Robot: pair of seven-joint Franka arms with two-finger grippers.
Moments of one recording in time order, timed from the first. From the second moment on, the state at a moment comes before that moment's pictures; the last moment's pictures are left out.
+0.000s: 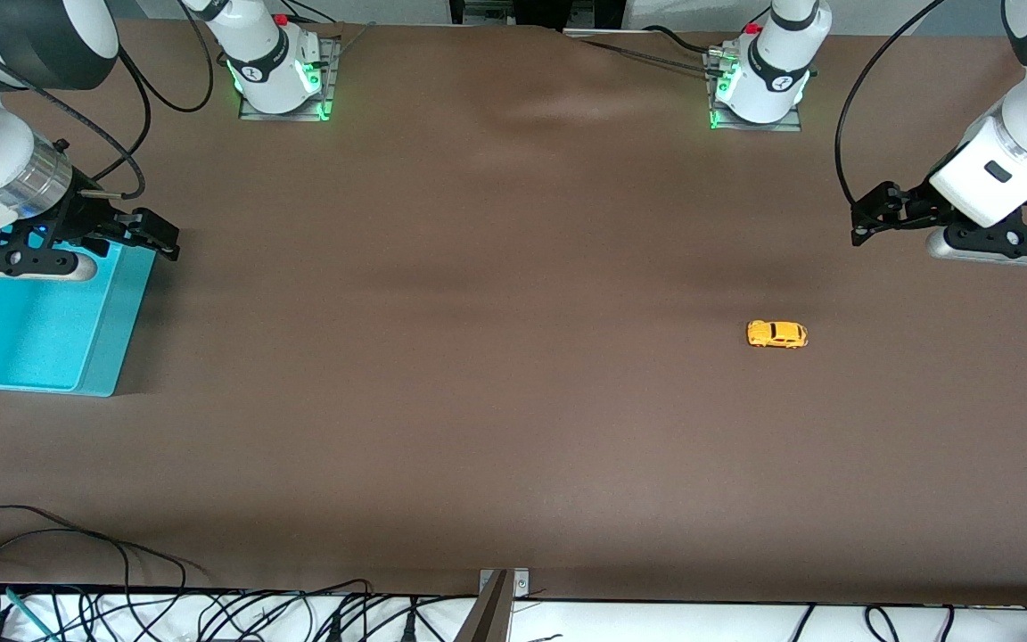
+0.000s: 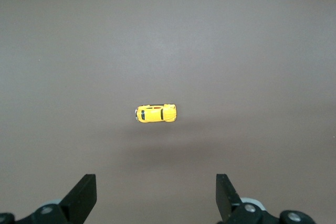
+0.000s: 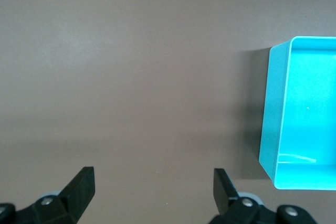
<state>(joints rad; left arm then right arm) 0.00 0.00 -0.10 -1.69 0.00 1.68 -0.02 0.02 0.02 0.07 -1.78 -0.01 1.79 0.14</state>
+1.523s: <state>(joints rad) 0.01 0.15 -0.09 -1.70 0.00 1.69 0.44 0.02 0.02 0.07 -1.78 -0.01 1.77 0.14</state>
